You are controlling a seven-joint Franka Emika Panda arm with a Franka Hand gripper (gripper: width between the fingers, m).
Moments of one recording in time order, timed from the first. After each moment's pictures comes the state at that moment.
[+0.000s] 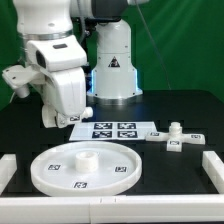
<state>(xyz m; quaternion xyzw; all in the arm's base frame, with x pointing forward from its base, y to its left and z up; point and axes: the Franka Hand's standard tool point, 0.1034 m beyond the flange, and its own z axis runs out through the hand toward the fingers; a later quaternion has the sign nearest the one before) 0.477 -0.141 0.085 -0.50 -0.86 0.03 0.08</state>
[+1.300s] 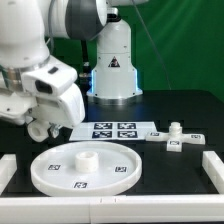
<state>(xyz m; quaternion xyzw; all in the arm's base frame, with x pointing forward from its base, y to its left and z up) 0.432 -0.170 0.032 -0.25 -0.95 0.01 0.16</state>
